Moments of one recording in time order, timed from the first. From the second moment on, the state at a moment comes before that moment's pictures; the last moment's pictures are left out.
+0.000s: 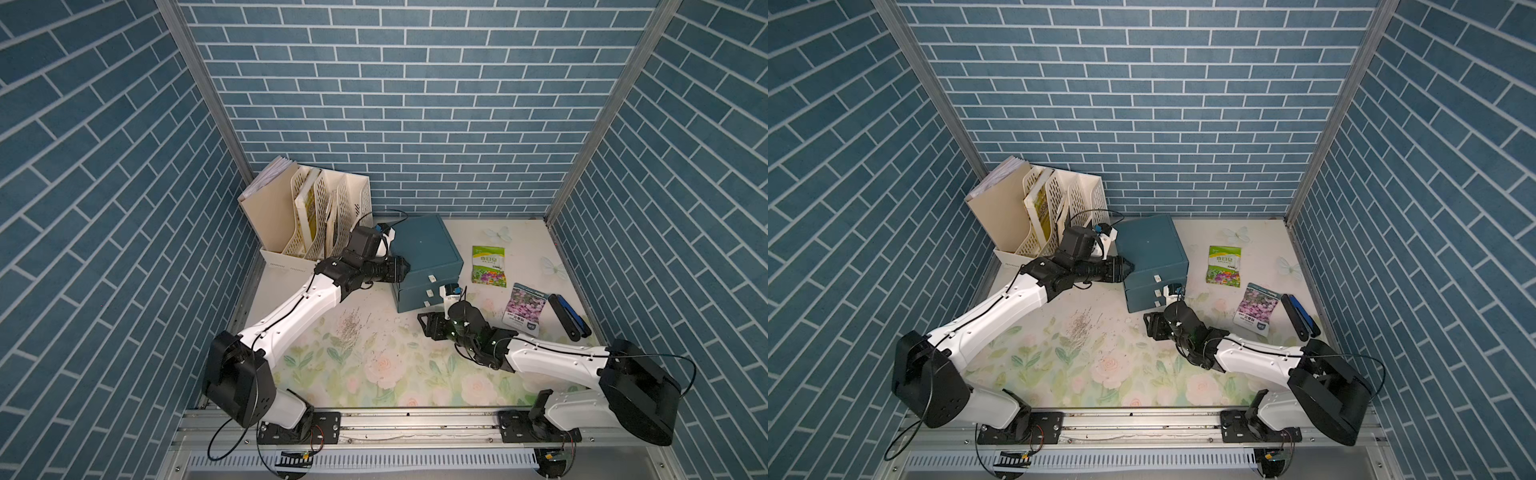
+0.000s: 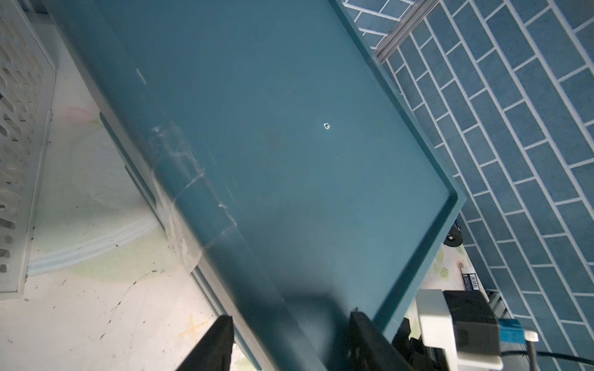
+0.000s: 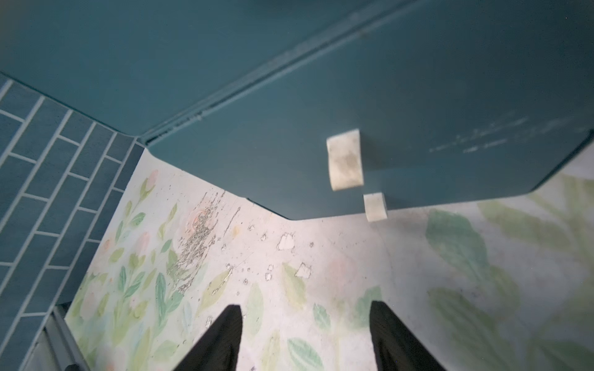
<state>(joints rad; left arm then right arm) -0.55 1.47 1.25 -0.48 0.23 -0.42 0.94 1.32 0.53 0.22 0.10 0.77</state>
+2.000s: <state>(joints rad) -0.52 1.50 1.27 -0.48 0.29 -0.38 0.77 1.70 0.51 0.75 0.00 1.09</state>
